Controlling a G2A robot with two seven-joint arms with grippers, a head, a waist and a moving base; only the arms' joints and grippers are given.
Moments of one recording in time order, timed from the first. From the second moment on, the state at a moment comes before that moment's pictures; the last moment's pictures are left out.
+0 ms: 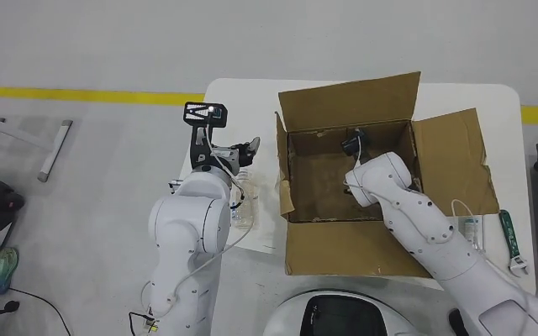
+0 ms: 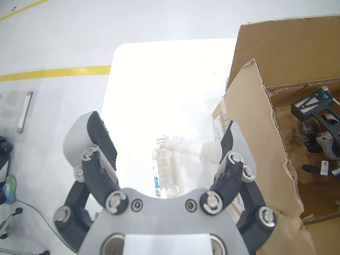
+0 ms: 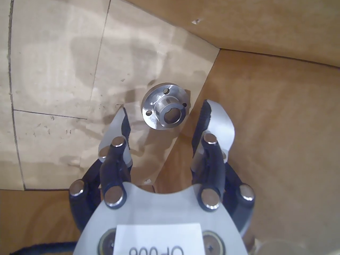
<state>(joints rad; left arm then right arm) 0.92 -1.51 -1.29 -2.02 1.58 0.06 -1.17 -0.73 -1.35 1.00 -1.45 -1.66 0.20 1.54</state>
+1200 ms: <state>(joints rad) 0.92 -1.51 -1.29 -2.02 1.58 0.06 -1.17 -0.80 -1.40 1.13 -1.53 -1.63 0.10 1.54</state>
